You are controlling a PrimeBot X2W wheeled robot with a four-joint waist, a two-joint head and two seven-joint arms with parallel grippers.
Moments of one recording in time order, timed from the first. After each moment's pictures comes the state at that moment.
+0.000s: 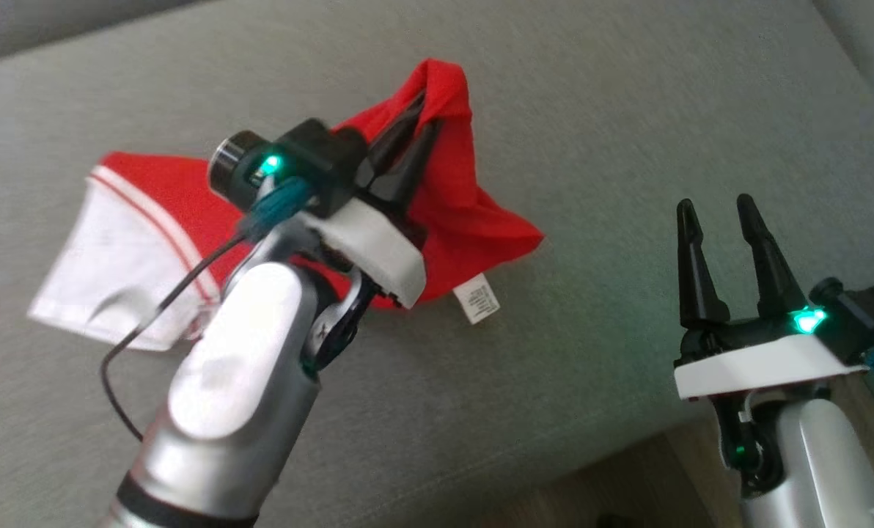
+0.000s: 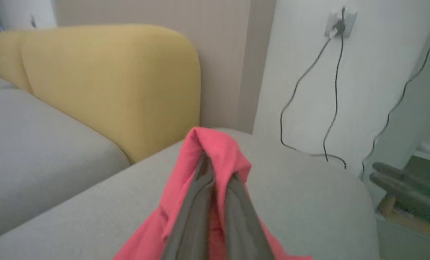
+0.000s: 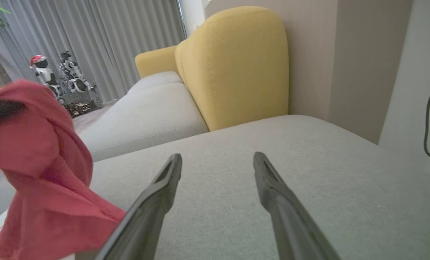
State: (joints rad) left arm -0.56 0.06 -0.49 0.13 -0.23 -0.09 0.01; right arm -0.12 -0.05 0.08 0.01 0.27 0.13 -0.10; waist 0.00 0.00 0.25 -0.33
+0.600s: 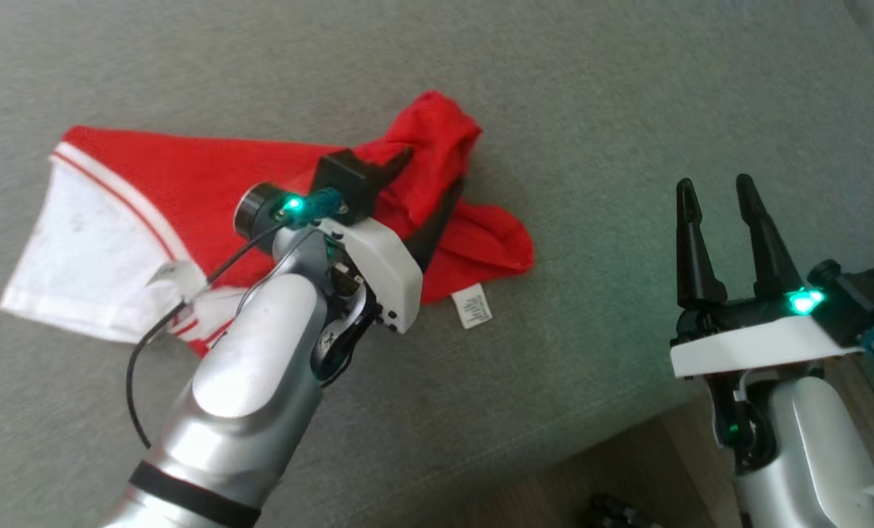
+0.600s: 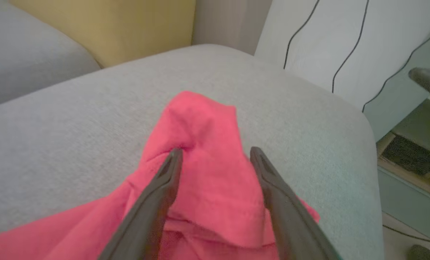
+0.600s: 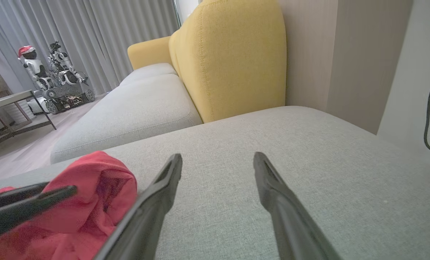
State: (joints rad) left arm -0.62 0.06 -0.58 0.45 -0.30 -0.11 0.05; right arm -0.18 -0.05 0.09 0.09 0.29 0.13 -0.15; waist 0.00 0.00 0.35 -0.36
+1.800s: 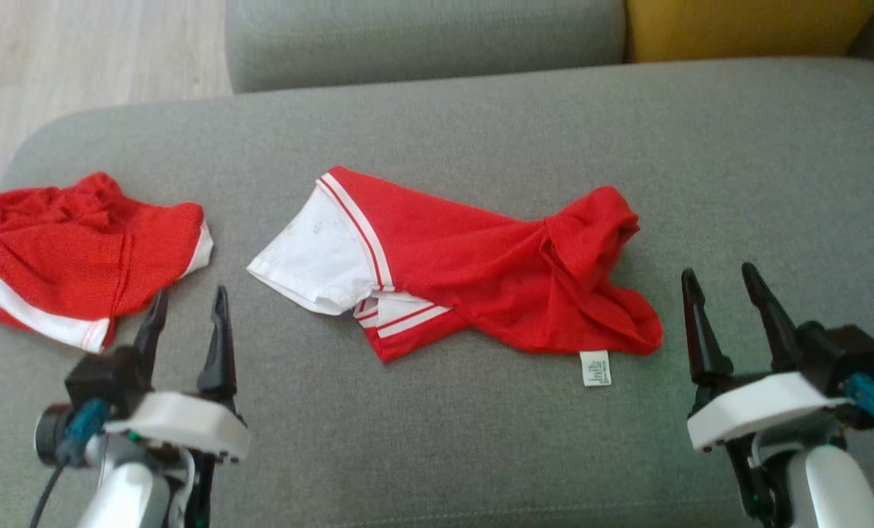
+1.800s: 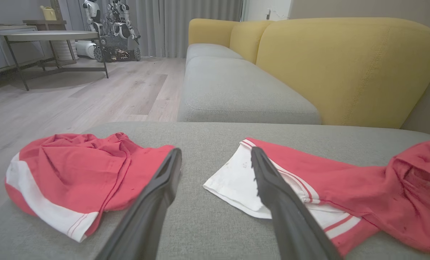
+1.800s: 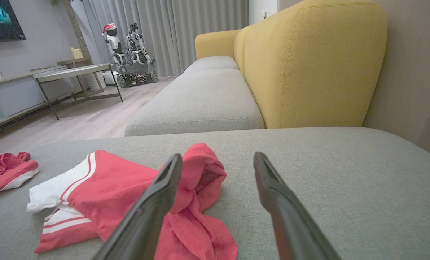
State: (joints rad) left arm -0.08 0.26 -0.28 0.18 -0.38 0.16 -0.24; right arm -0.02 -0.05 0.01 0.05 0.13 0.13 0.00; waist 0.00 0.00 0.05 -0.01
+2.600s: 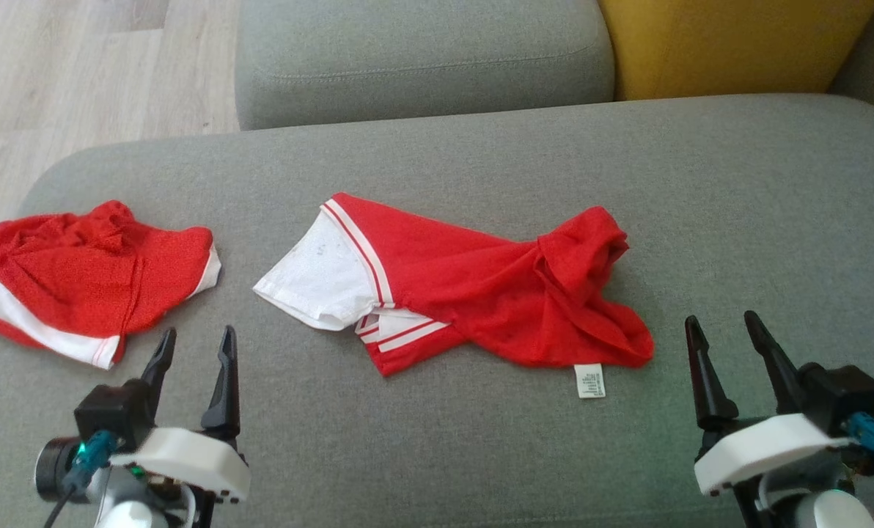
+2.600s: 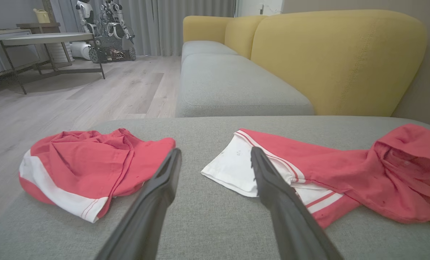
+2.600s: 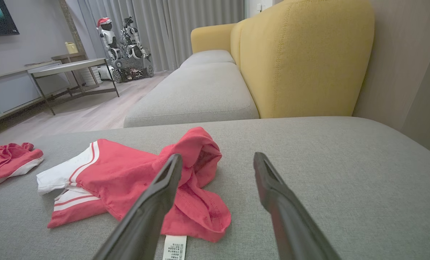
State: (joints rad) left arm 0.02 0.30 -0.31 0.10 -0.38 0.19 -0.19; right arm 0.09 -0.05 0.00 0.00 0.13 0.13 0.04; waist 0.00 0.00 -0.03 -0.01
